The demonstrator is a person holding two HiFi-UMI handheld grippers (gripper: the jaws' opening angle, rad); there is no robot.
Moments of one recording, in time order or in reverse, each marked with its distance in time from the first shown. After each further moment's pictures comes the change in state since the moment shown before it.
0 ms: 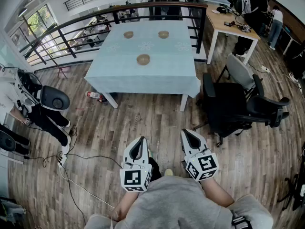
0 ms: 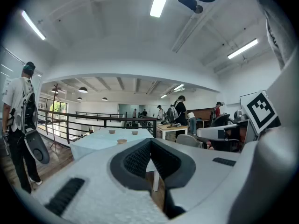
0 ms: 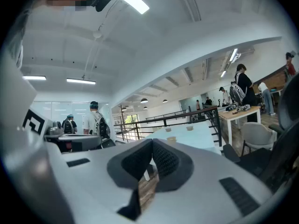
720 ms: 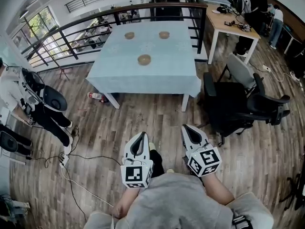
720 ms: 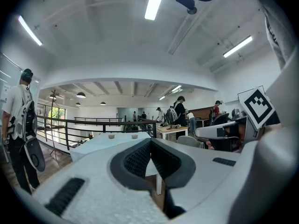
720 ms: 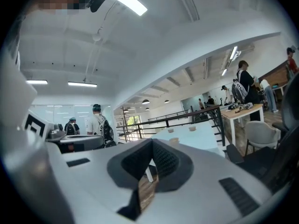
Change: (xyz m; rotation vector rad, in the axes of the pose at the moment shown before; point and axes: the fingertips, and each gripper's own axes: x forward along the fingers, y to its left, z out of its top) left arm 0.006 -0.009 0.016 0.049 -0.034 -0.009; right arm -0.001 -0.004 0.013 0.019 -0.015 0.032
